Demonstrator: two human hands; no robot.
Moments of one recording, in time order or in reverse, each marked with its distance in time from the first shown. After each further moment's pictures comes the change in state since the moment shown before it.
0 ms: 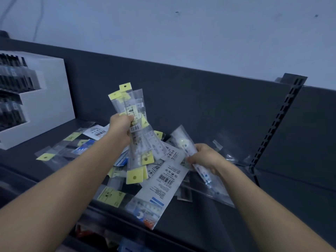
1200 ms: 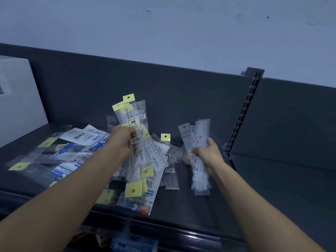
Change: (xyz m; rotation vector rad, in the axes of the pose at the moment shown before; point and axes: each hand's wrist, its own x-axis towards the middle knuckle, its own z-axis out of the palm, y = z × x) left_hand -0.016 -0.040 0.018 0.028 -0.218 -0.148; right_hand -0.038 0.035 -0.010 0.587 0.438 0.046
